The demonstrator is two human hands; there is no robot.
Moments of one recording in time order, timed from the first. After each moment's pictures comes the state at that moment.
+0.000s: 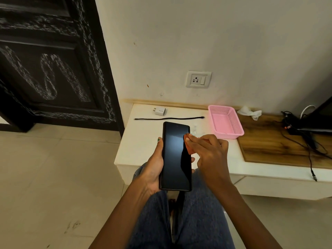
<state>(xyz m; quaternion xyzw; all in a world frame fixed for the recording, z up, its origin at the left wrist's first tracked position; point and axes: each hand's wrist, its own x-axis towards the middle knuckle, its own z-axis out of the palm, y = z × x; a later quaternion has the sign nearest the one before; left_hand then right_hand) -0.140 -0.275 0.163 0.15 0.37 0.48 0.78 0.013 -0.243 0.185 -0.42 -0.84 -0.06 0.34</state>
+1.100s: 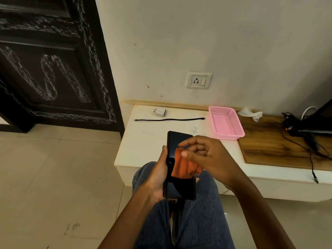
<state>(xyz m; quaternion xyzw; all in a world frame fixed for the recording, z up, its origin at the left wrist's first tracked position) -0.128 -0.280 0.151 0.12 0.33 0.46 0.81 0.010 -0.252 0.246 -0.42 -0.70 0.50 0.28</state>
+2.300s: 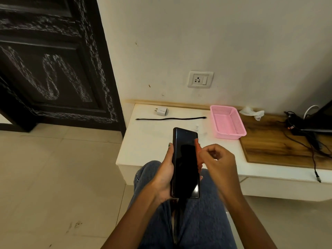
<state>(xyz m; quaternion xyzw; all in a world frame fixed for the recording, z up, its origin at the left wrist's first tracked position) -0.119 -0.281 0.152 0.15 0.35 0.47 0.80 0.011 -0.268 0.214 -0.59 -0.57 0.39 0.42</state>
